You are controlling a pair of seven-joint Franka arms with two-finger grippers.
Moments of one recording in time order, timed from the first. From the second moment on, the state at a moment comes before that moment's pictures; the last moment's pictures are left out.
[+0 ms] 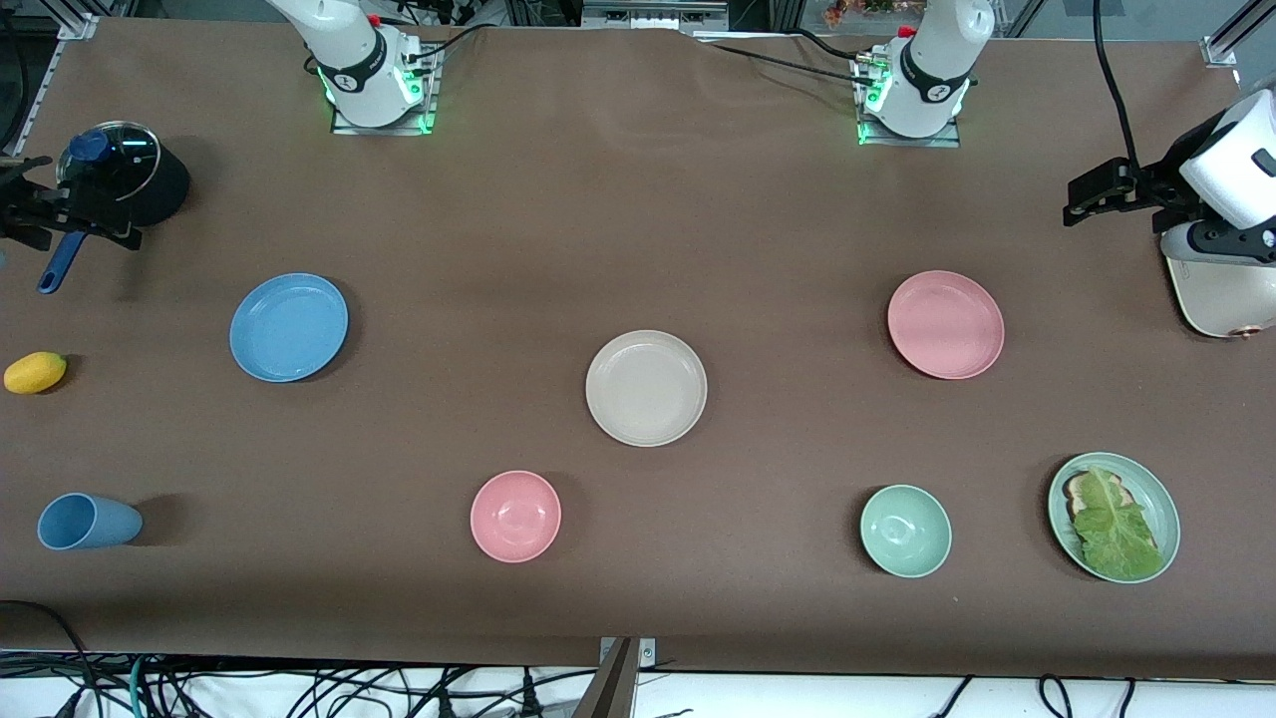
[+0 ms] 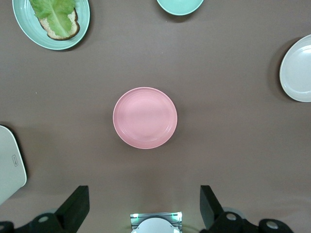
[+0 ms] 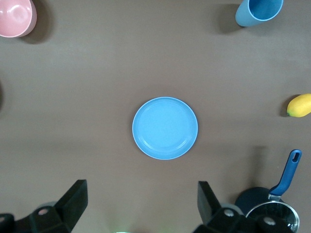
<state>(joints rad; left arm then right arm) -0.07 0.06 0.04 -1.47 -0.02 1.36 0.02 0.02 0.08 -0.08 -1.49 -0.01 1.50 -0.08</state>
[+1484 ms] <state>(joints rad) -0.07 0.15 0.04 -1.47 -0.02 1.40 0.02 0.02 0.08 -0.08 -1.50 -0.01 1.50 -0.08</state>
